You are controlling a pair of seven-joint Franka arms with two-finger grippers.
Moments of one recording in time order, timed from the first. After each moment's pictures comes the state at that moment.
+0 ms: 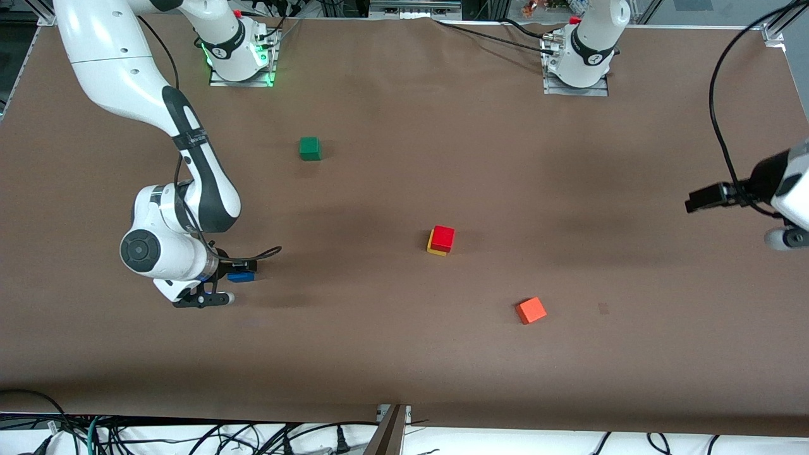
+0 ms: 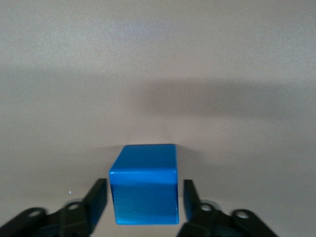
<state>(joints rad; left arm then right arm) 0.09 0.27 -0.10 -1.30 0.01 1.43 -0.15 0.15 0.72 0.00 -1.57 0.06 2.18 0.05</state>
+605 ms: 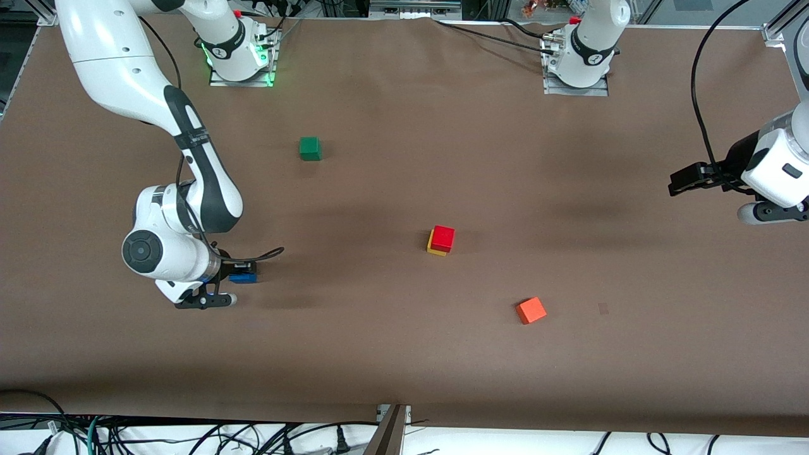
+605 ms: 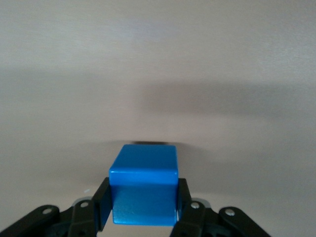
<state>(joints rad) 0.10 0.17 -0.13 -1.49 0.01 1.54 -0.15 0.17 0.72 0.01 -1.50 0.06 2.10 0.09</state>
